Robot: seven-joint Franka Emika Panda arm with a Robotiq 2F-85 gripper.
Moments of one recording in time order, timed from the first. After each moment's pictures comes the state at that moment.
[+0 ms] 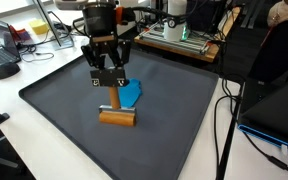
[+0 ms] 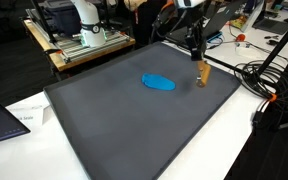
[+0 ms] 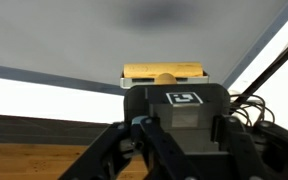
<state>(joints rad) -0.19 0.36 0.33 -1.93 0.28 2.66 -0.47</state>
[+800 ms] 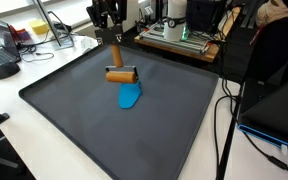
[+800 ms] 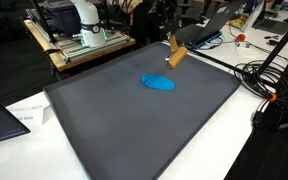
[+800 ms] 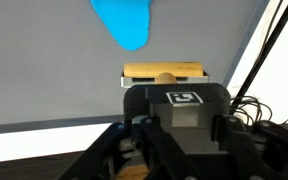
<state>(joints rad) -0.13 0.01 0.12 -2.16 0.45 2.40 -0.44</state>
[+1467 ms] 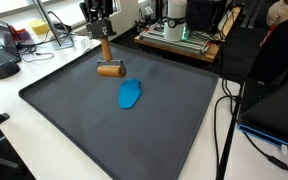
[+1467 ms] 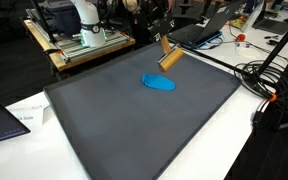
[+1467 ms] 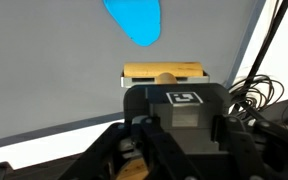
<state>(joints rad) -0.12 -0.01 0.02 -2.18 0.54 2.39 -0.46</state>
